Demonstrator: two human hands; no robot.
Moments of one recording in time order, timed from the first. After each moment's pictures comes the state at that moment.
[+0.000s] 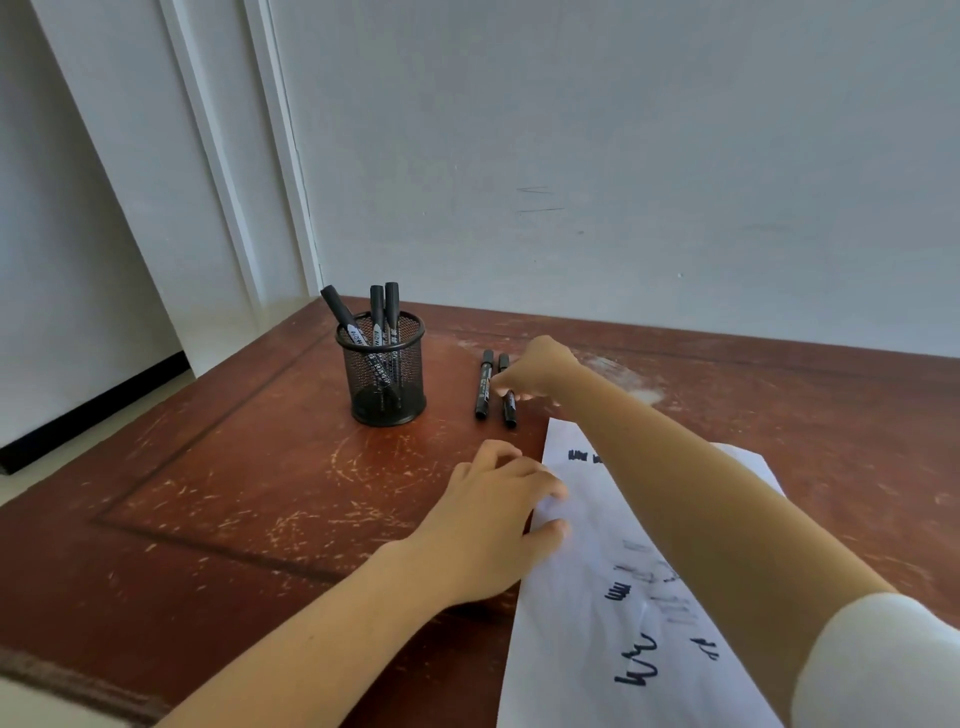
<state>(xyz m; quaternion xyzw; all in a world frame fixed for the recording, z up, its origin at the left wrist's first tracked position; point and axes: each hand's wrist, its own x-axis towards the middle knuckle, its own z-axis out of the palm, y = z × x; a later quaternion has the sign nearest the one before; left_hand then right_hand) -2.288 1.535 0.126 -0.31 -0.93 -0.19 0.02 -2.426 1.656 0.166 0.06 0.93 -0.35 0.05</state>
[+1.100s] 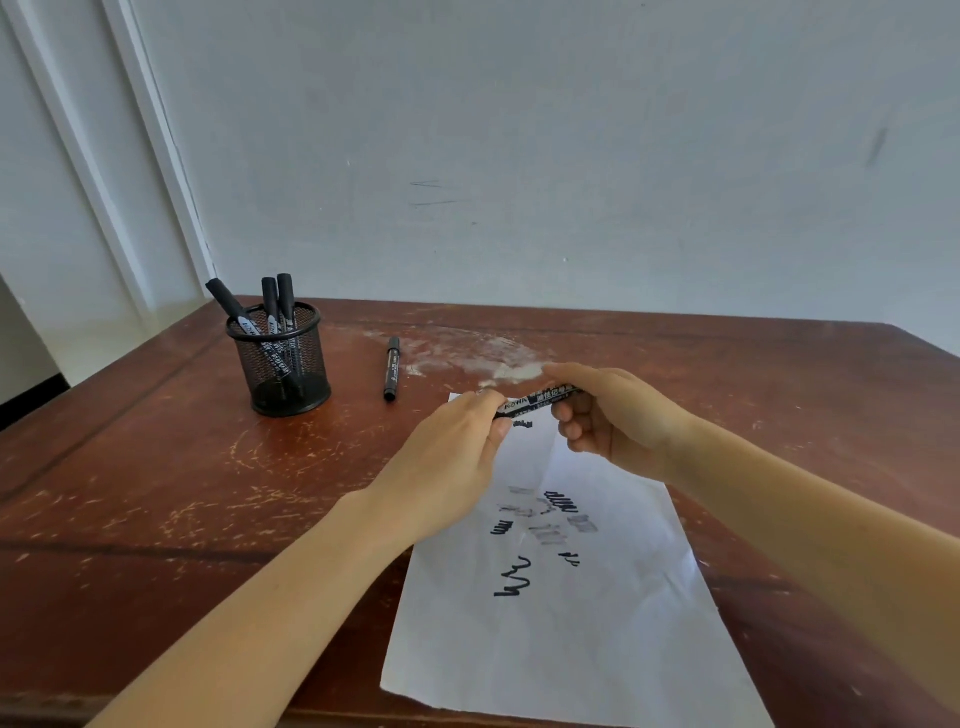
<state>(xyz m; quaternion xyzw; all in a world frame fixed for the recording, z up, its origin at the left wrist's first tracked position) -2.272 1.585 0.150 -0.35 -0.89 -0.27 0.10 -2.257 1.769 0.177 0.05 0.69 -0.72 0.08</state>
